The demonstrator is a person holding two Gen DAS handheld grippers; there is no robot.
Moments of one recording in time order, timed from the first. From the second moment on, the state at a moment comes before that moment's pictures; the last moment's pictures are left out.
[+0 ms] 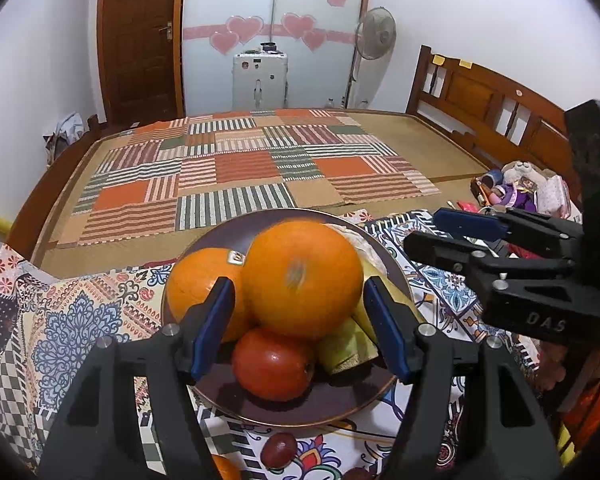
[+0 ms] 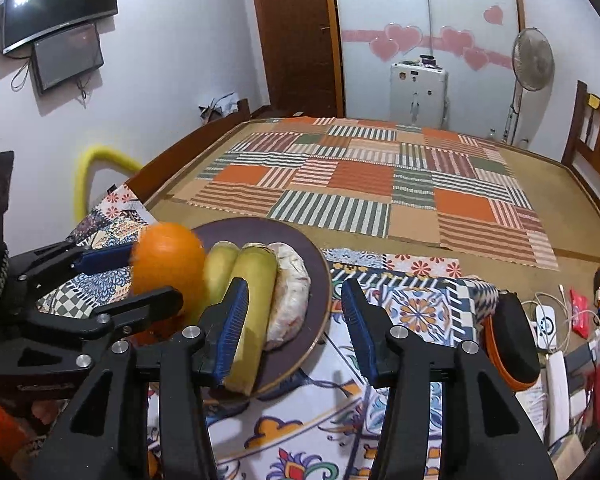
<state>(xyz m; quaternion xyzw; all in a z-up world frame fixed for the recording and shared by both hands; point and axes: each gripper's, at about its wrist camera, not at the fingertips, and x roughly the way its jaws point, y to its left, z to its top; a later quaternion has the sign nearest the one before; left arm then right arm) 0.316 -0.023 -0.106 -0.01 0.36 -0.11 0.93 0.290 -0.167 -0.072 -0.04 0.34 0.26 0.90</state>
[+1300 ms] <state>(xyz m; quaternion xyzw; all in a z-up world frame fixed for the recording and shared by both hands) 0.169 0.032 -0.066 -0.01 0.32 -0.07 0.95 0.175 -0.154 -0.055 -0.05 0.28 0.29 0.91</state>
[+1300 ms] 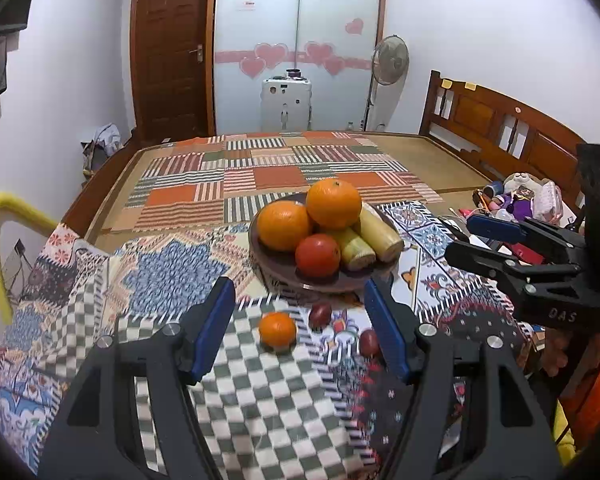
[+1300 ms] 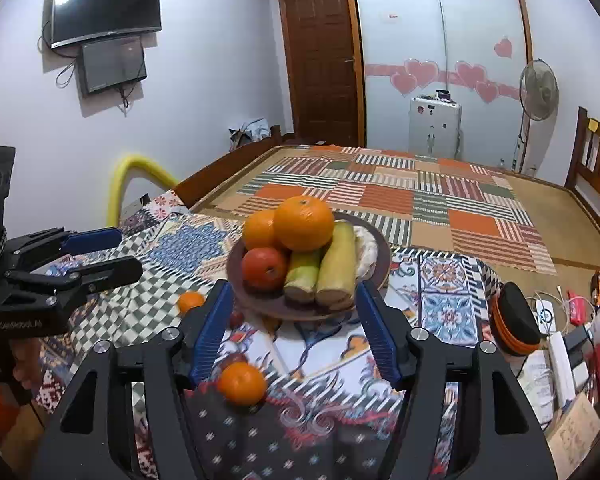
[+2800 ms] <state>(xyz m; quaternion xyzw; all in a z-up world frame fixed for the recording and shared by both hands) 0.216 0.040 -0.151 -0.03 0.41 -0.03 0.91 0.165 -0.148 -0.115 -0.05 0.33 0.29 0.90</state>
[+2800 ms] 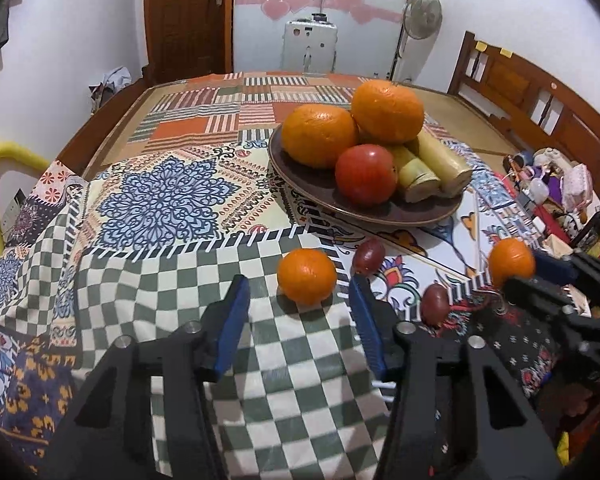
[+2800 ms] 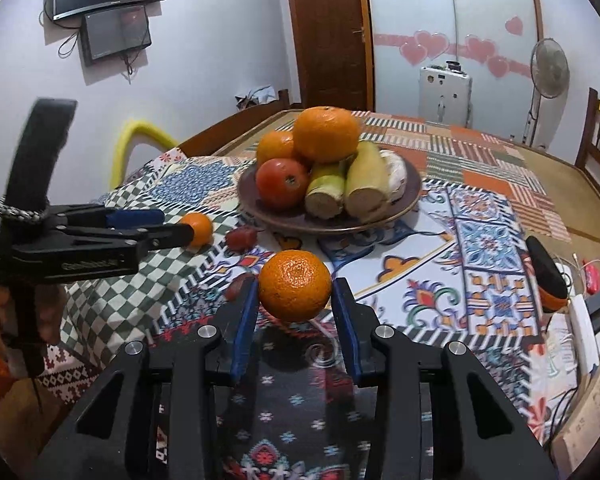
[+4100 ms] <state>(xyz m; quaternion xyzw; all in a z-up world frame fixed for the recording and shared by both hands) 0.239 0.013 -0.106 0.00 0.34 -0.06 0.94 0.223 -0.165 -0.080 -0.06 0.29 0.26 0.92</state>
